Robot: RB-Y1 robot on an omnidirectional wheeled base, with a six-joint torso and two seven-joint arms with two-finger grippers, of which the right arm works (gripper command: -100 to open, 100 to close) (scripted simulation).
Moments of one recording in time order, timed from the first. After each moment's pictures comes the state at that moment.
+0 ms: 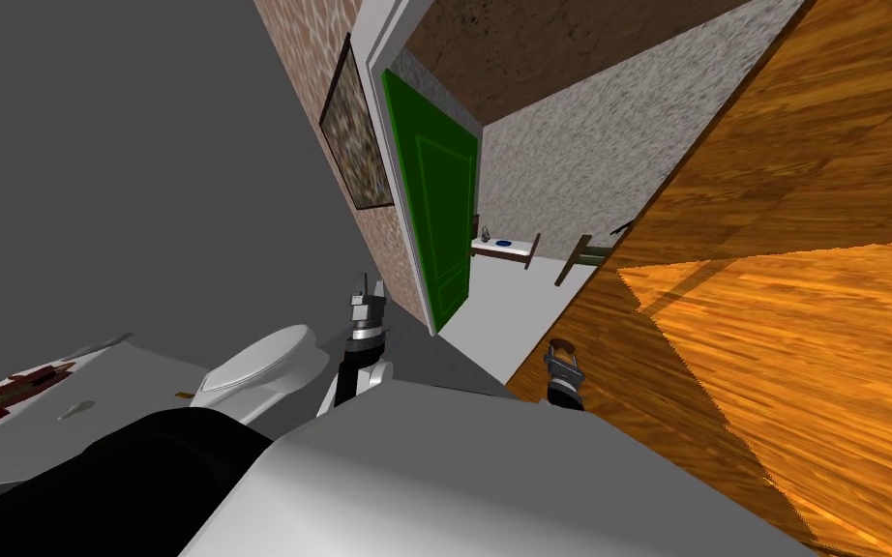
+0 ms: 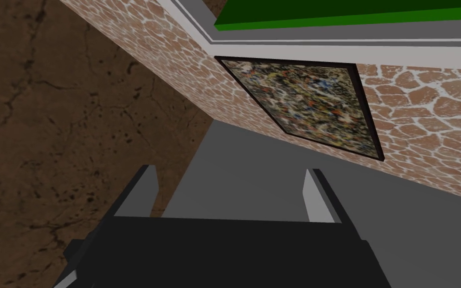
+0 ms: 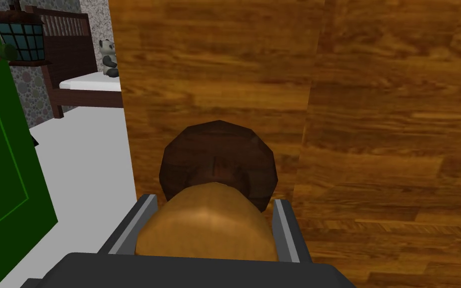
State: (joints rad) arm 0.07 -0.05 -0.36 -0.86 -0.24 -0.76 -1.45
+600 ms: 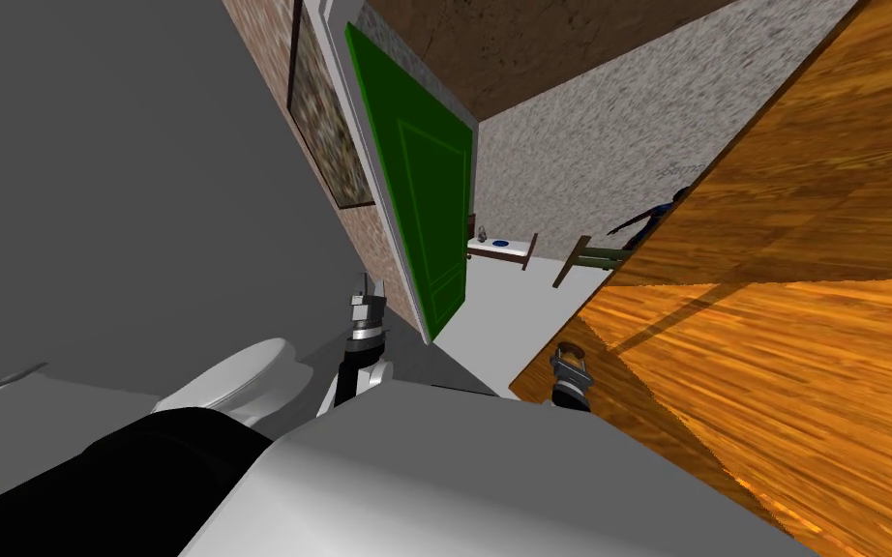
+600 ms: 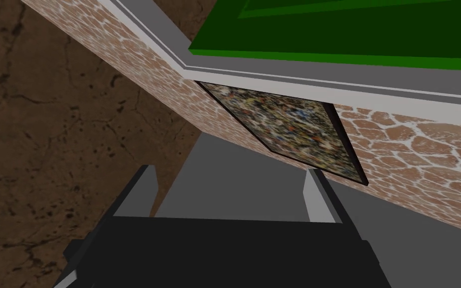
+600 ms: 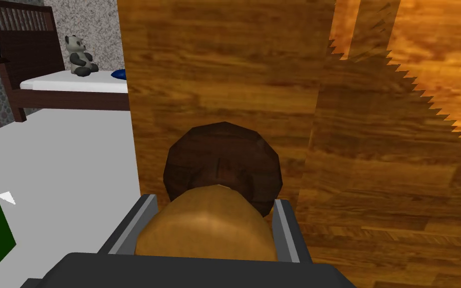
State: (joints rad) arm 0.07 -0.05 -0.40 -0.87 -0.27 -0.76 -1.43
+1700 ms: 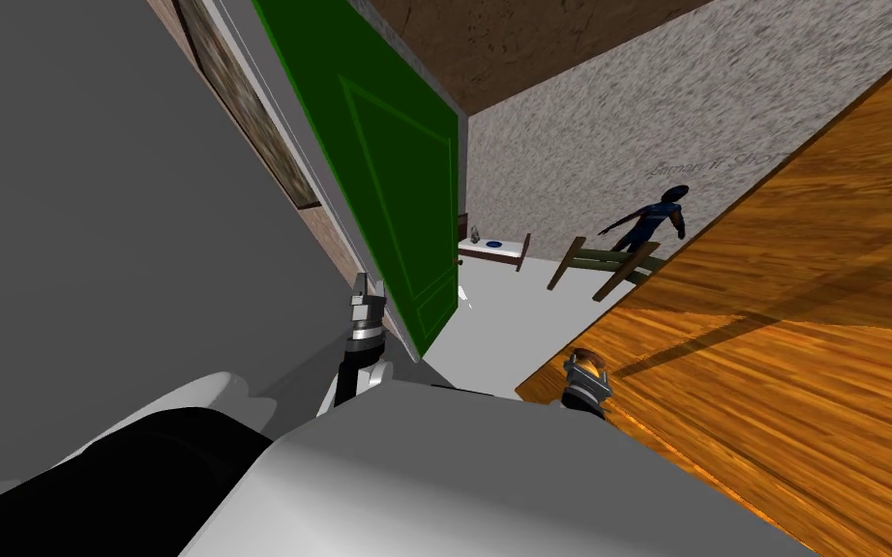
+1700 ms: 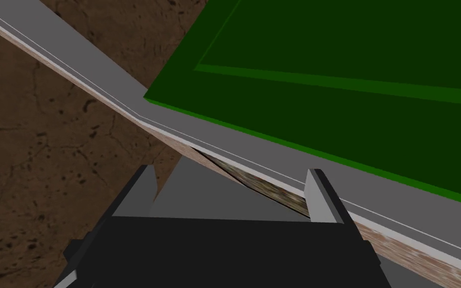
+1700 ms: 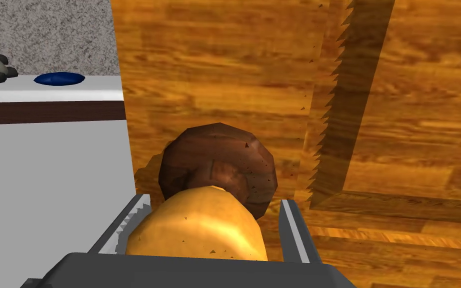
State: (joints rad) arm 0.04 -0.06 -0.51 -0.83 -0.33 -0.77 -1.39
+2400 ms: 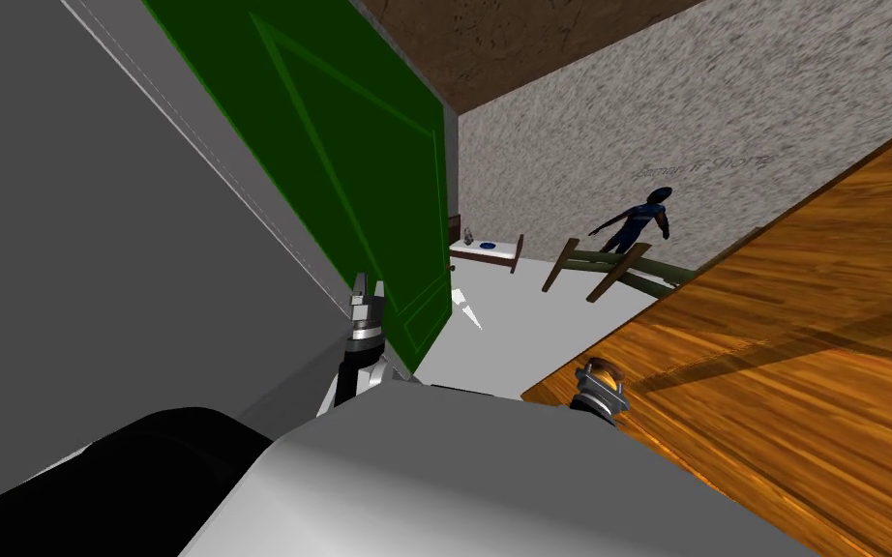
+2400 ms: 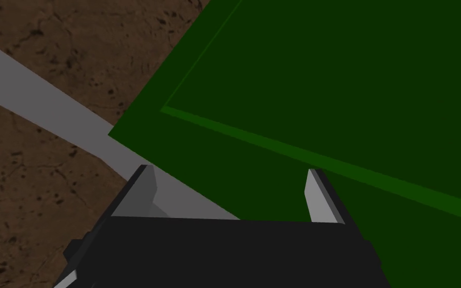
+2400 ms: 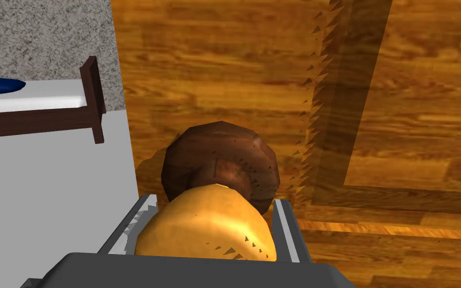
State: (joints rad) arm 0.05 -0.05 -0.58 -0.84 -0.38 -0.76 -1.37
